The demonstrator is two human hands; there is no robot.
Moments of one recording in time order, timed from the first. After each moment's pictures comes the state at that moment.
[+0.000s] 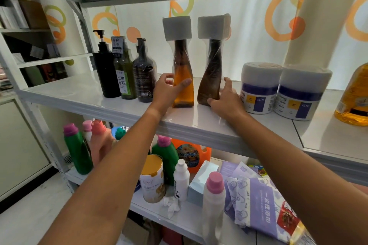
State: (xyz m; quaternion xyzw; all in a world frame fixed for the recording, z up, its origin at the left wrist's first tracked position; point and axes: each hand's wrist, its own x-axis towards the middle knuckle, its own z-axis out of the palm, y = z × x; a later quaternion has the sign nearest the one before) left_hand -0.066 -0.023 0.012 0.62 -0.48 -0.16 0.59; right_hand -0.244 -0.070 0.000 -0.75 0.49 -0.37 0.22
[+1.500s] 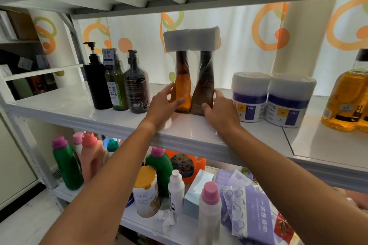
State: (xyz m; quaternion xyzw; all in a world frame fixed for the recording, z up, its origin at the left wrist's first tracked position) left_hand -0.072 -0.021 0.008 0.63 -0.58 -0.11 0.51; right_hand -0.247 -0.056 0.004 -0.76 0.47 -0.43 0.12
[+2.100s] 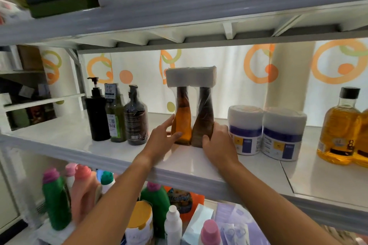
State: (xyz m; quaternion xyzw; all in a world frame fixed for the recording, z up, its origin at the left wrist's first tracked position) left_hand -0.077 -0.012 0.012 0.62 -0.60 -0.15 0.49; right_hand -0.247 -0.060 0.001 -0.74 0.48 -0.46 0.12
